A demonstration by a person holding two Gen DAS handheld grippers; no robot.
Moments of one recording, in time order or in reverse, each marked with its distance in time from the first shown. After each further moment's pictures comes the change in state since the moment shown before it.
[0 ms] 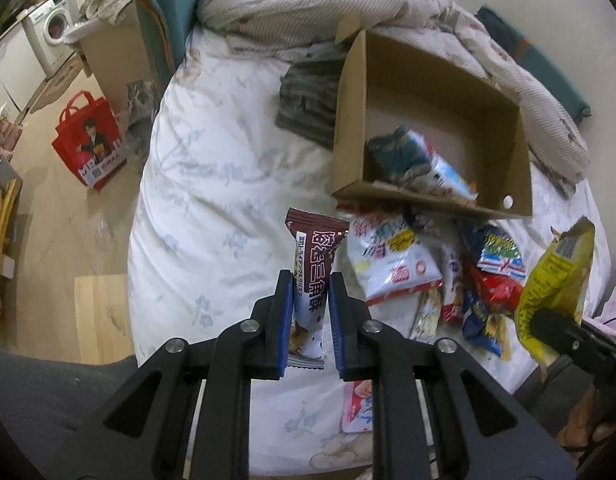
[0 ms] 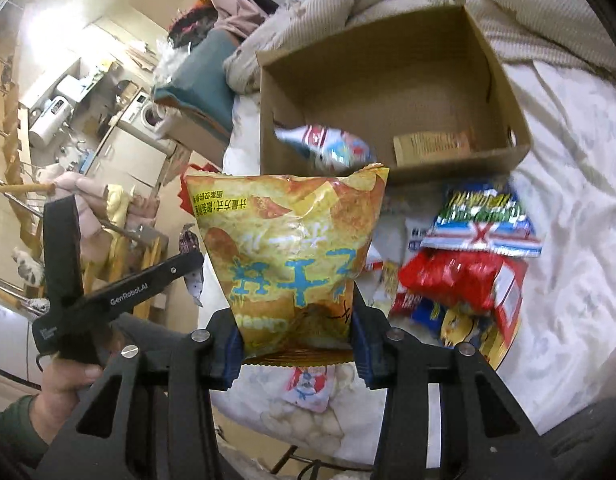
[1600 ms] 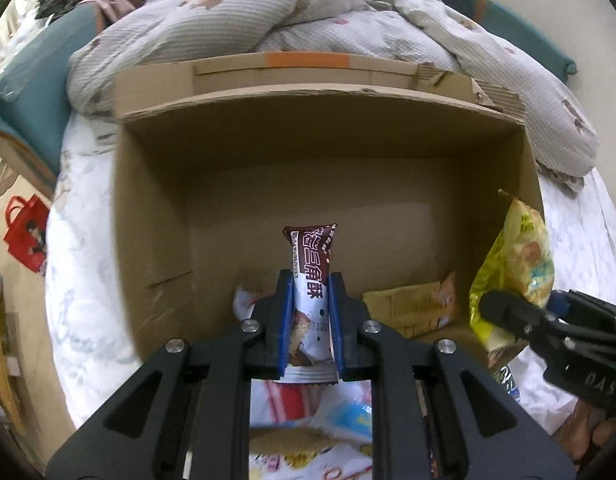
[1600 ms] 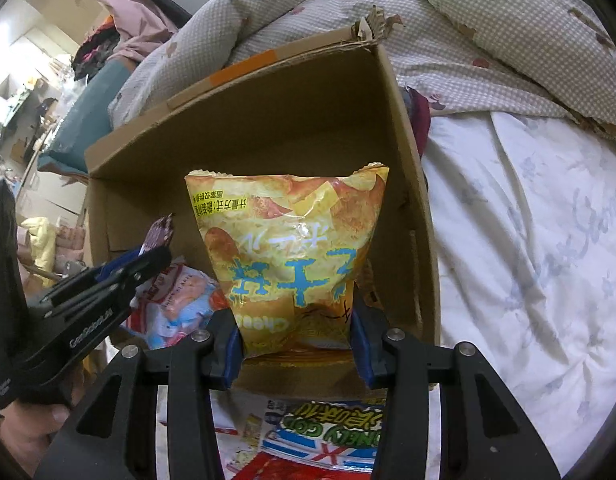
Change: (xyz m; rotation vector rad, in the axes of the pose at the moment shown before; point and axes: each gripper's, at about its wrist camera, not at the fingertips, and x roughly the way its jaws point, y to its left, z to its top) left arm 0.130 -0.131 0.137 0.235 -0.007 -0.033; right arm 0.049 -0.104 0.140 0.078 0.011 -0.273
